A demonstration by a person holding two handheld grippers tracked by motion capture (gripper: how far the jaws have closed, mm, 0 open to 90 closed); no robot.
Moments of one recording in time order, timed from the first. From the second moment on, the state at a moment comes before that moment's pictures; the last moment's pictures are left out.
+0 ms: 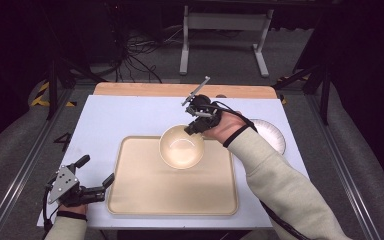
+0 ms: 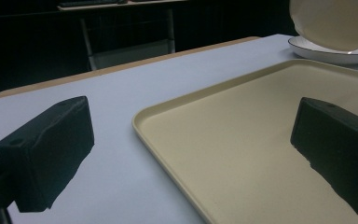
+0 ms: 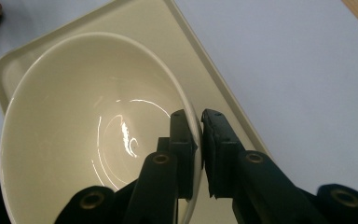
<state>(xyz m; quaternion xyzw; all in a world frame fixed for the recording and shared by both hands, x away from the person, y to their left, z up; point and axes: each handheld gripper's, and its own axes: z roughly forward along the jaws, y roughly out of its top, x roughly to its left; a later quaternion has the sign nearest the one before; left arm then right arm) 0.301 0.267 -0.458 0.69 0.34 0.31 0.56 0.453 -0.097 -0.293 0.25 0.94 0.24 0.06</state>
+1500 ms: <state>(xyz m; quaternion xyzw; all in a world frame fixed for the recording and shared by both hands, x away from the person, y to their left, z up) 0.301 0.267 -0.458 0.69 0.34 0.31 0.56 0.464 -0.063 -0.367 0.25 0.95 0.21 -0.01</state>
